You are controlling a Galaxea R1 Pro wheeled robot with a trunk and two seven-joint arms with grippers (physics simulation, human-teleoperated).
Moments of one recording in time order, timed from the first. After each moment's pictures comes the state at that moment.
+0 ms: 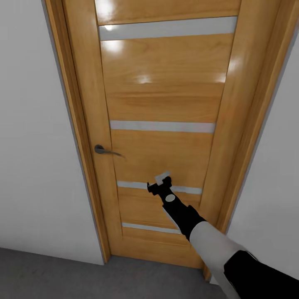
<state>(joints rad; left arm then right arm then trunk) 0.00 0.00 0.00 -0.09 0.21 -0.05 0.00 -0.93 0.17 0.51 -0.53 0.04 0.03 -0.16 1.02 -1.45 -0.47</state>
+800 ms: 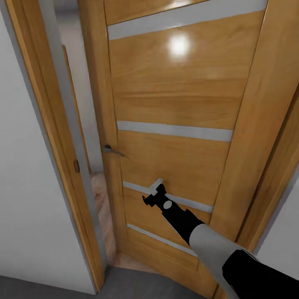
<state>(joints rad) 0.00 0.00 0.00 -0.09 0.20 -0.05 0.00 -0.93 0.17 0.62 -0.45 0.12 0.04 0.00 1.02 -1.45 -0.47</state>
